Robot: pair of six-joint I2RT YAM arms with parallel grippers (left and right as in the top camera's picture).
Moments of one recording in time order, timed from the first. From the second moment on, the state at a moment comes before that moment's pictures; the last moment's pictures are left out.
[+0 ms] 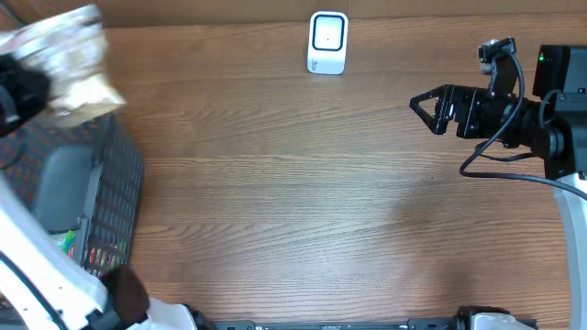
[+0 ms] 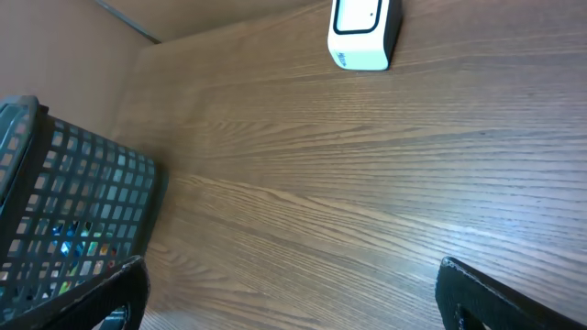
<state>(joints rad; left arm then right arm) 0.58 1.70 2.40 -1.53 0.44 -0.12 -0.03 1.36 1.52 -1.02 -0.64 0.13</state>
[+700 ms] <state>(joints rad) -0.33 1.99 2.01 -1.44 0.23 -0.24 -0.03 1.36 1.52 -1.03 -0.61 0.13</state>
